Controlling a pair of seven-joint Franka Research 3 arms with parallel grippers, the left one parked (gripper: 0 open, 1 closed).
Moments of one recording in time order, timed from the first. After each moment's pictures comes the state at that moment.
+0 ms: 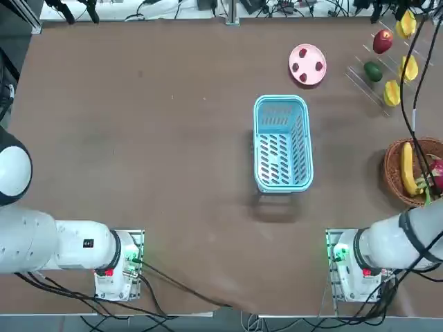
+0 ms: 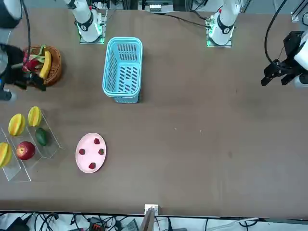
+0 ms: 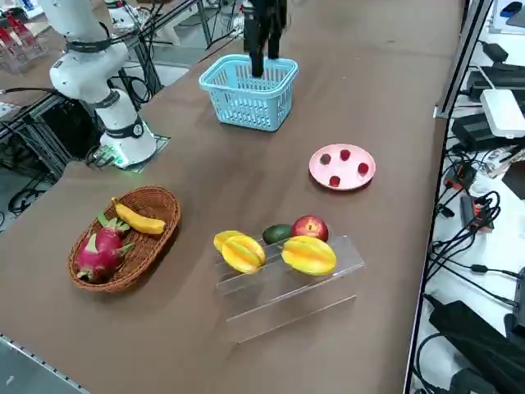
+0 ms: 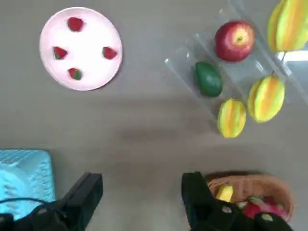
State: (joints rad) arm -0.01 0.18 -0.02 -1.49 -0.09 1.59 -0.03
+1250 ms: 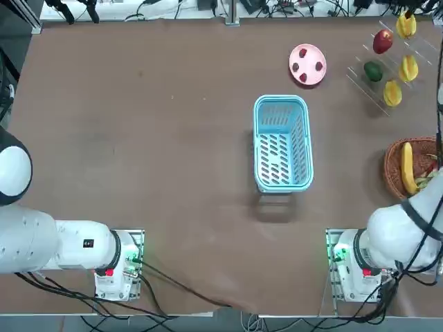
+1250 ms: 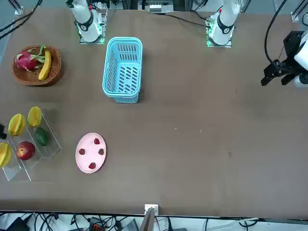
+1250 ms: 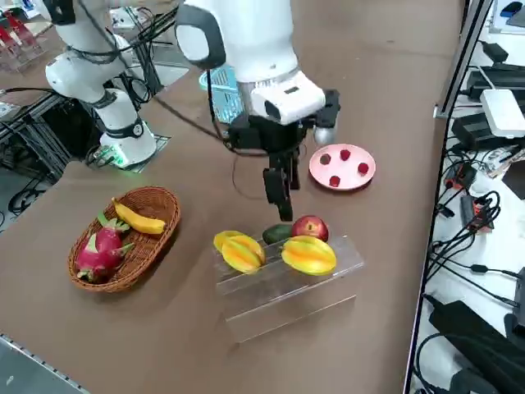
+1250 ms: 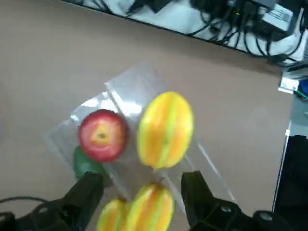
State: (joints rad) arm -0.33 0.58 -0.02 -1.24 -0.08 2.04 -0.49
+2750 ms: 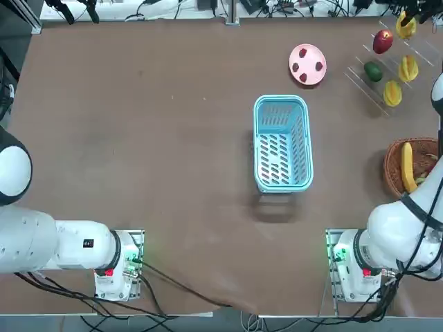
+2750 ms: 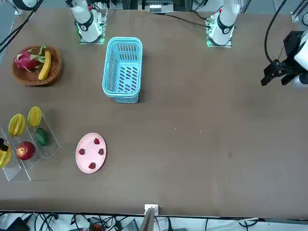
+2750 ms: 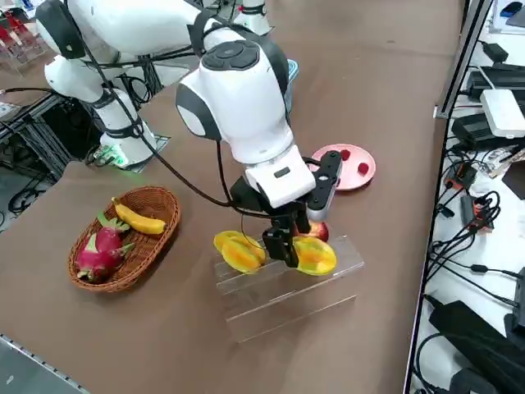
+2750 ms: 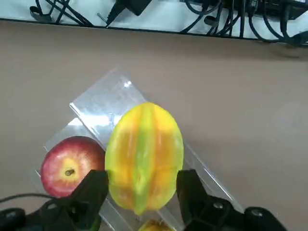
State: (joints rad) arm -0.40 0.73 0.01 -1.15 0.05 2.11 -0.47
